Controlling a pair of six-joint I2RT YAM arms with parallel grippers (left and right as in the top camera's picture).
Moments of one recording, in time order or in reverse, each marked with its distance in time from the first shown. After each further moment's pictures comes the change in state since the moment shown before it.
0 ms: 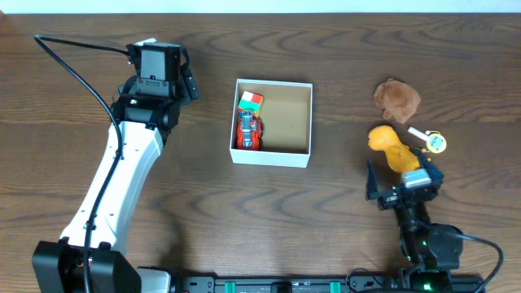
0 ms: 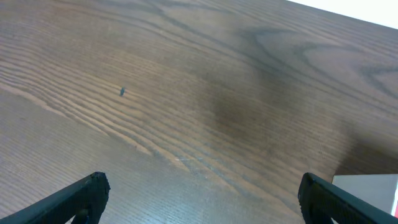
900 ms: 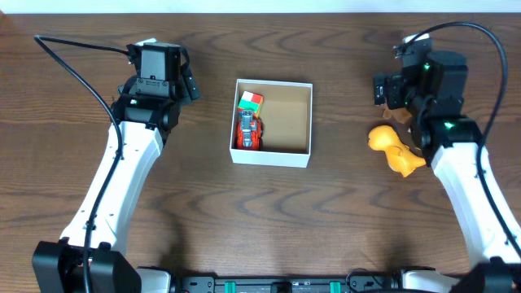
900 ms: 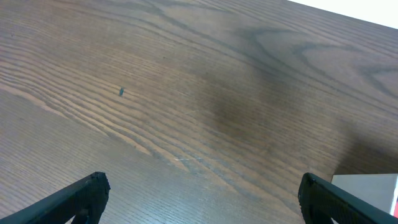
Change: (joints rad) left arm 0.000 0.000 0.000 0.000 0.002 0.000; right arm -0.001 1.271 1.062 -0.438 0.198 -0.044
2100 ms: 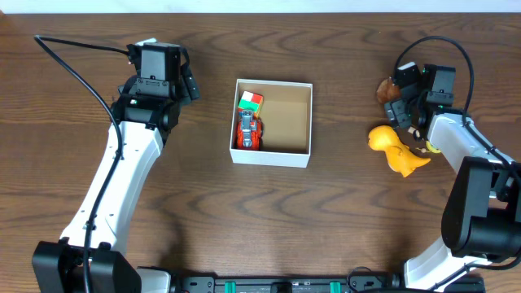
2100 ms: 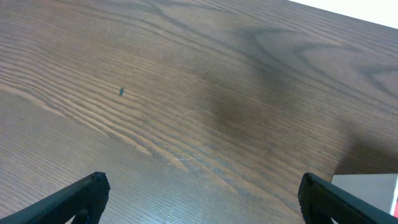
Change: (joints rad) left arm 0.000 0.000 0.000 0.000 0.000 0.000; right arm -0.156 0.386 0.003 0.070 0.001 -0.296
